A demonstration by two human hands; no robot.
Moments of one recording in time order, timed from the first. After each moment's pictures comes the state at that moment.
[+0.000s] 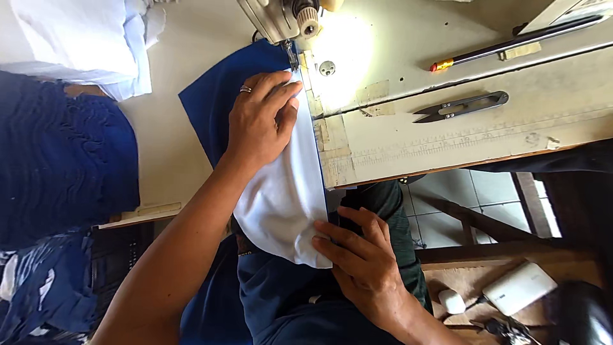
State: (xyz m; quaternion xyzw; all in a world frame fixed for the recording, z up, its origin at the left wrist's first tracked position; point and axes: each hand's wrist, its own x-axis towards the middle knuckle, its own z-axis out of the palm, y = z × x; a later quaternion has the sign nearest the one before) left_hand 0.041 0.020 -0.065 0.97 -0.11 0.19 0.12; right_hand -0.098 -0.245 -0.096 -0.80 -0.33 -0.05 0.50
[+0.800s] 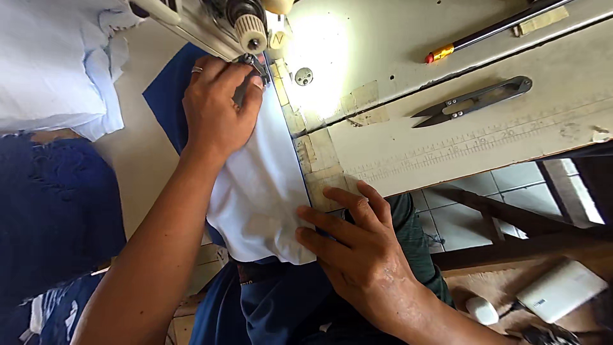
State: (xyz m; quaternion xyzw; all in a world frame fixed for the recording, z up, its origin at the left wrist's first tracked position) left_hand 0.095 0.052 -0.060 0.98 -0.09 0.18 0.09; right_hand -0.044 -0.222 -0.083 -0.82 -0.34 -0.07 0.46
